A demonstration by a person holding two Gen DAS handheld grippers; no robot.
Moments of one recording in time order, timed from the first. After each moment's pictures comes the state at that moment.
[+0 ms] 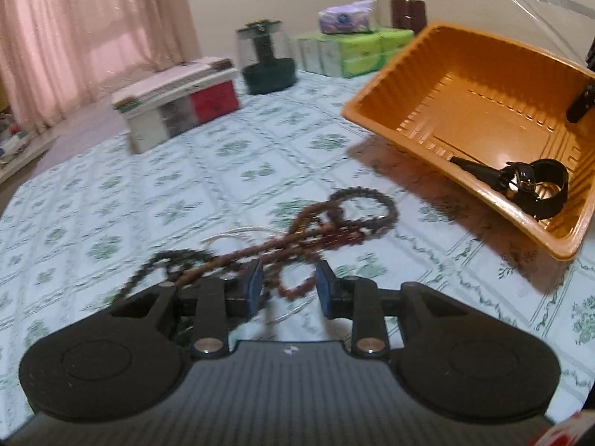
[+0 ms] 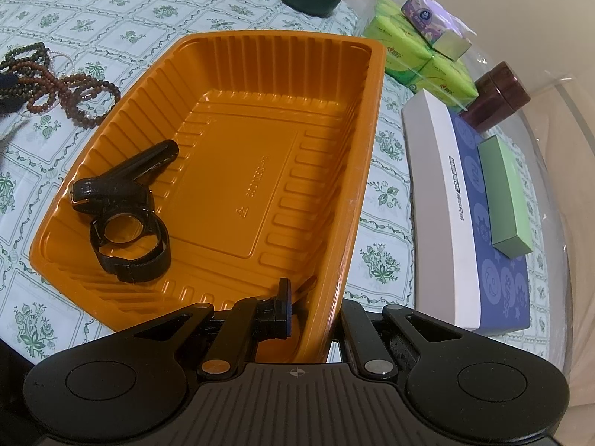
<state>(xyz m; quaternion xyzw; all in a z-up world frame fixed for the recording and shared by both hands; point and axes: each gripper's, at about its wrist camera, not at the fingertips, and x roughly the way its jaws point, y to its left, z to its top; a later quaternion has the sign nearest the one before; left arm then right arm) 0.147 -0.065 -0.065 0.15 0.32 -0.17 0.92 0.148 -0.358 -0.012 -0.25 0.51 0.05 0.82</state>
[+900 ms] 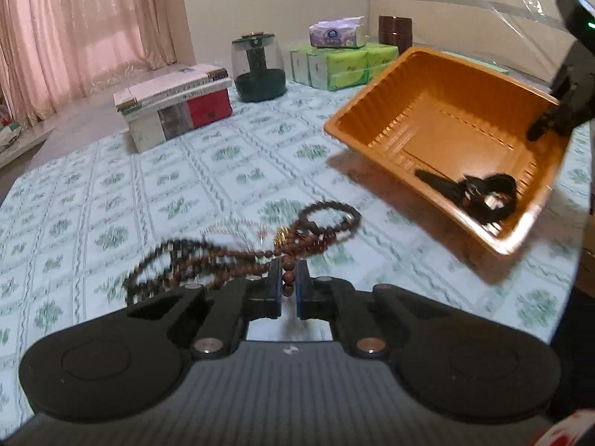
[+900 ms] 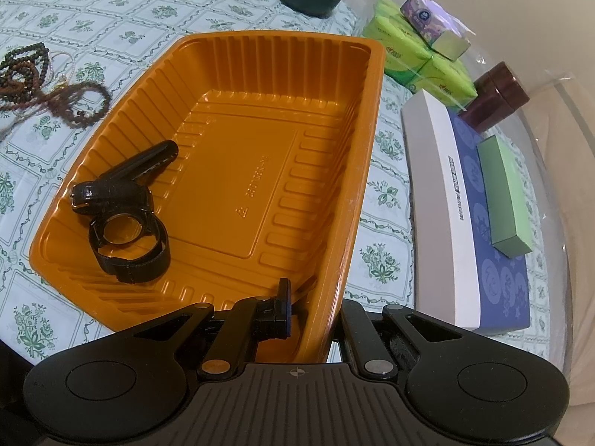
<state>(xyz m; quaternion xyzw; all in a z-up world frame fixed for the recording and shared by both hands) 0.102 -0.042 -0.031 0.12 0.32 -0.19 0.92 0.147 -0.356 -0.013 -0.25 0.51 0.05 0.82</state>
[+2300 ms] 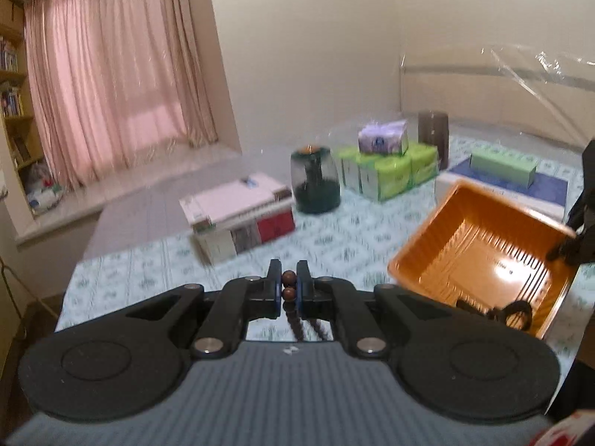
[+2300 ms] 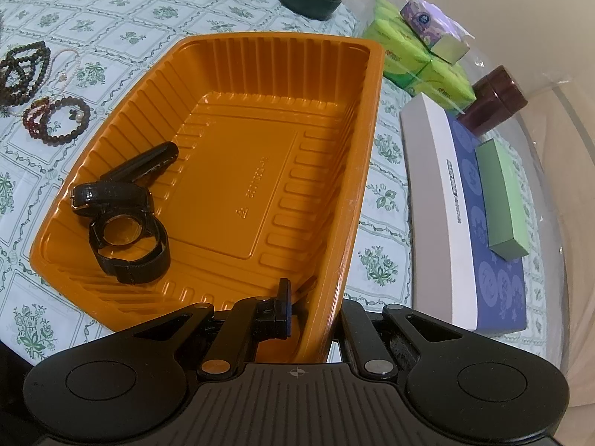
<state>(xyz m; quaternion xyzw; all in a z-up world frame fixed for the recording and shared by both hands) 0.124 -0.001 0.118 0.12 0.19 -0.16 0.96 0.147 -0.357 -0.010 -0.25 0.51 0.05 0.82</state>
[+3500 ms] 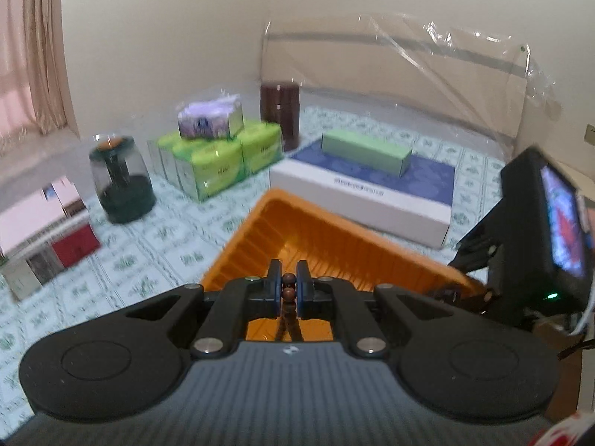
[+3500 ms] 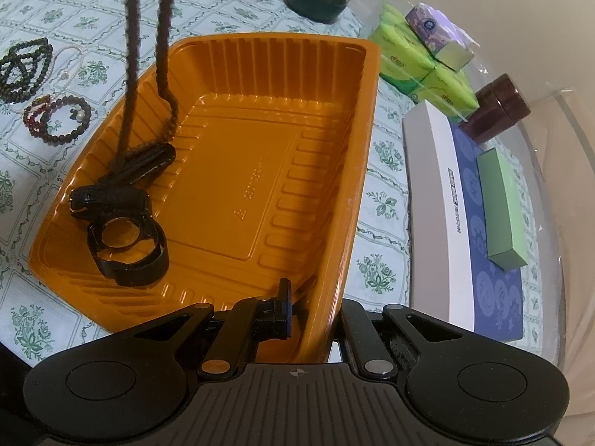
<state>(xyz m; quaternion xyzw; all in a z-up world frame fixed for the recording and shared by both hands) 0.200 -0.208 0.074 0.12 0.27 -0.36 0.88 0.153 -0.355 -0.011 -0.26 0.50 0.05 0.82</state>
